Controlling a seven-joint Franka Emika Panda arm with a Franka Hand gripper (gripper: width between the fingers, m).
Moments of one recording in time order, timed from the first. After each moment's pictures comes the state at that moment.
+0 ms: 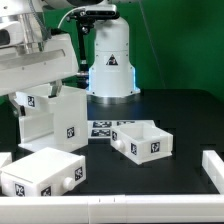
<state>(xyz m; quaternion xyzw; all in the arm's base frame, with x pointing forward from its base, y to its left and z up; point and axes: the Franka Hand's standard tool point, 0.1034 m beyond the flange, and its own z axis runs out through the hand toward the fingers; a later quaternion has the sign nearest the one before) 0.464 -0.164 0.094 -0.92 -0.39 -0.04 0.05</state>
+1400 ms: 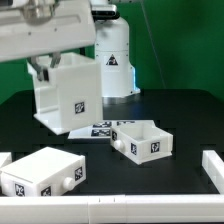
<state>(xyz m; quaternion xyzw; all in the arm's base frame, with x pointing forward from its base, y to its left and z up) 0.511 -0.115 0.178 -0.97 -0.23 -0.02 0.05</state>
